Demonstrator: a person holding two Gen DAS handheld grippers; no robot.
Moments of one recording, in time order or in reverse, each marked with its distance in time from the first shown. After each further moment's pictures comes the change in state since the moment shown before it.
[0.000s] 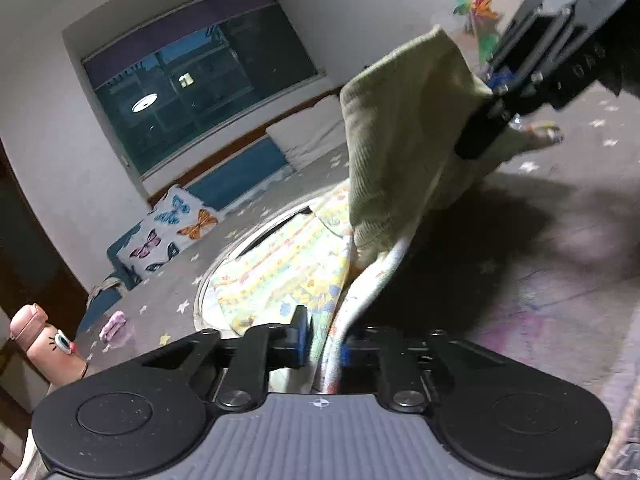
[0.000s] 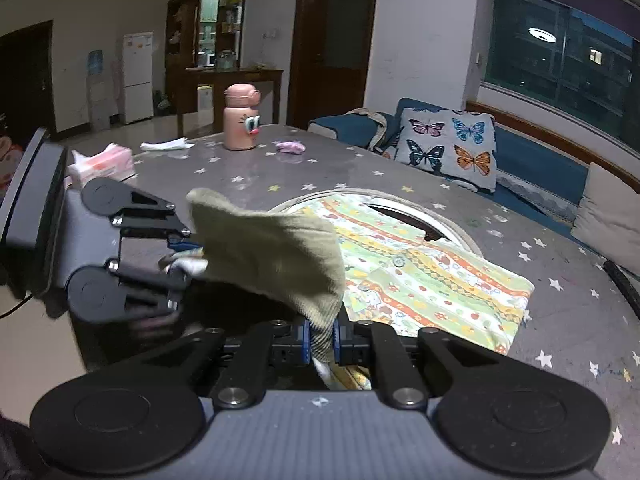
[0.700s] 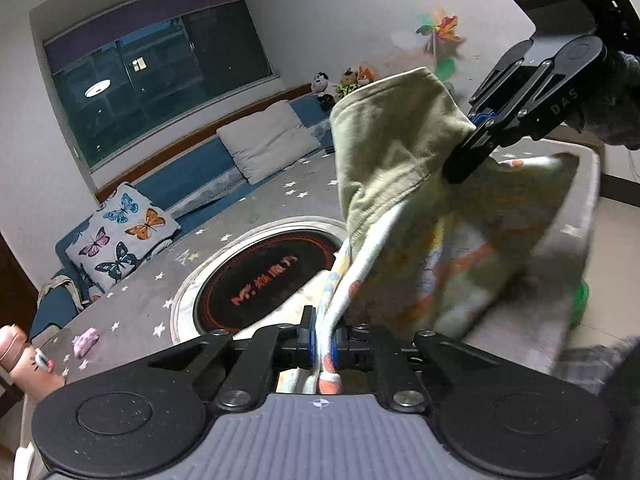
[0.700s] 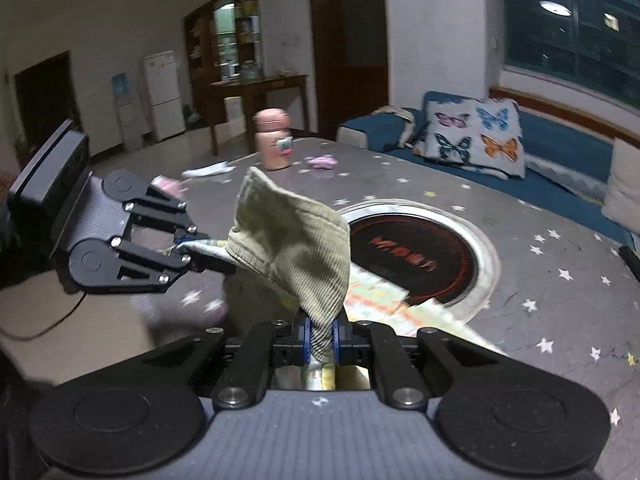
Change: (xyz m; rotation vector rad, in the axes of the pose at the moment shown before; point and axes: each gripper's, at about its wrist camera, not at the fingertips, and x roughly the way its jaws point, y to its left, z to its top) left arm -0.014 0.041 0.062 -0.044 0.055 -0.193; right arm -0.049 -0.030 0.029 0.110 0.017 0.133
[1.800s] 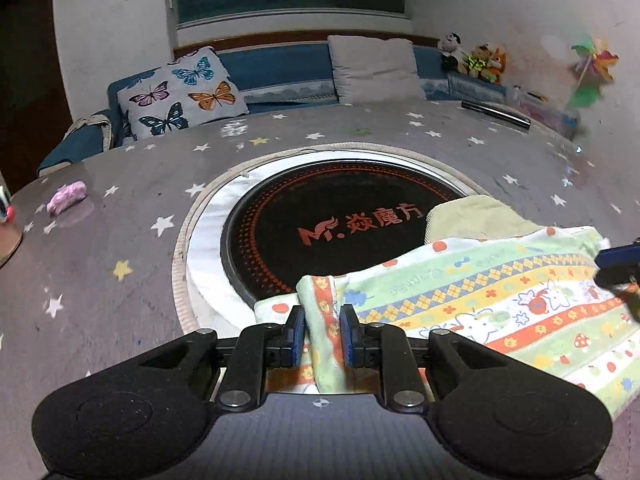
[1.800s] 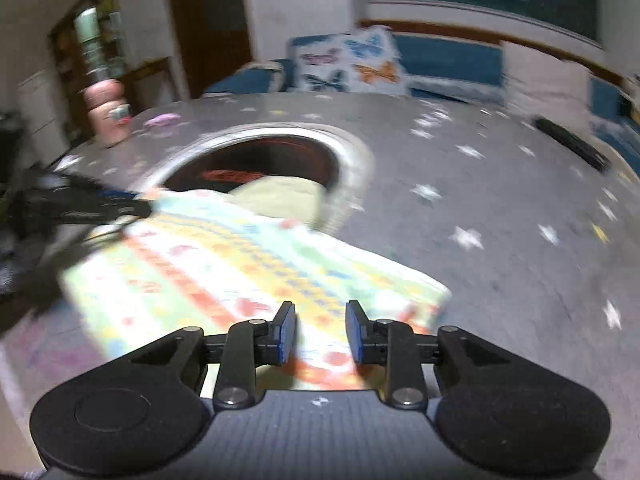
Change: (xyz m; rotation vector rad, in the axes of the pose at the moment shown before) left arm 0.128 0.080 -0.029 -0.464 0.173 0.116; right arm 0.086 -0.098 -0.076 0.288 0.071 -0.289
